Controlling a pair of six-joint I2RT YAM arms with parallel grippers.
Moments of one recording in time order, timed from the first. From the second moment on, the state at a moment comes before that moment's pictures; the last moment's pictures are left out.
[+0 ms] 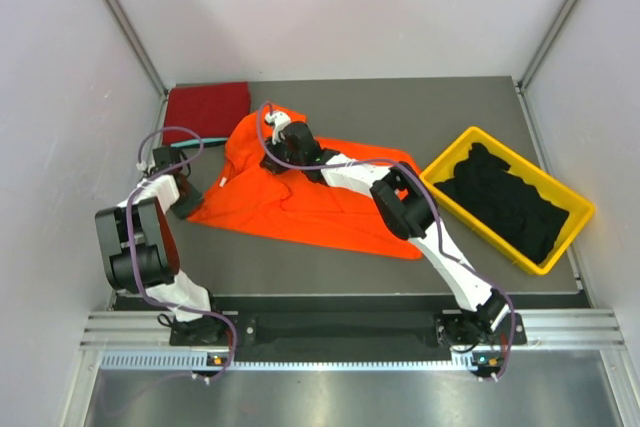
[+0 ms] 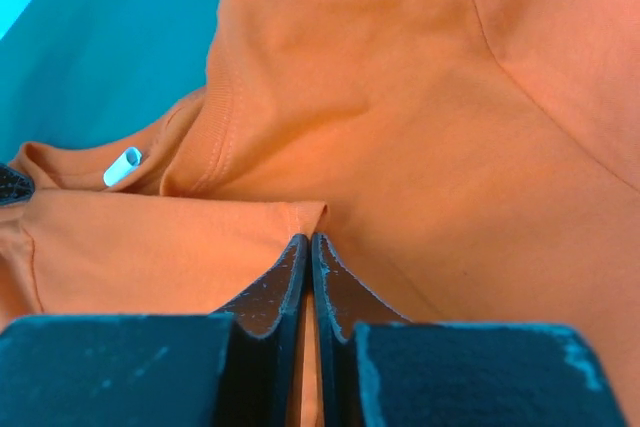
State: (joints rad) left arm 0.28 1.60 0.89 -0.38 -0.15 -0.50; right arm 0.81 2.58 2.04 0.13 -0.24 0.31
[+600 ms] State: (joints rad) left arm 0.29 1.50 1.03 -0.46 -0.18 -0.45; right arm 0.78 2.12 1.66 -0.10 -0.07 0.47
